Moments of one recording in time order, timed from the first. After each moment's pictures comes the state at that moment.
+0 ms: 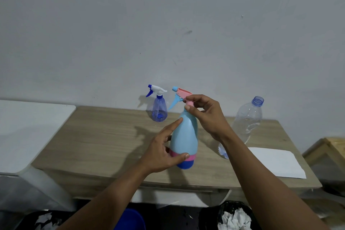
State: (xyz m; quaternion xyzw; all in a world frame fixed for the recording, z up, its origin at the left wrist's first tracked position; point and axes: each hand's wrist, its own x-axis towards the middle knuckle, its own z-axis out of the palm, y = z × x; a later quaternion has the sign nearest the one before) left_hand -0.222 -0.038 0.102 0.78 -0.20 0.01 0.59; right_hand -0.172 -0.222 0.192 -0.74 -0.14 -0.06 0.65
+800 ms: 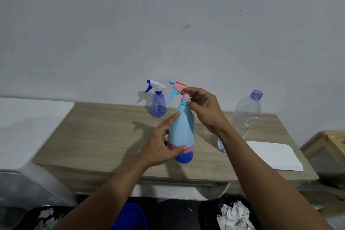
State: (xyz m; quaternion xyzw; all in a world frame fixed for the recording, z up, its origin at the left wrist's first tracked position) left_hand -0.218 -0.037 0.097 0.79 -0.20 0.05 0.57; right_hand -0.169 -0.217 0.191 -0.75 -0.12 -0.05 0.65
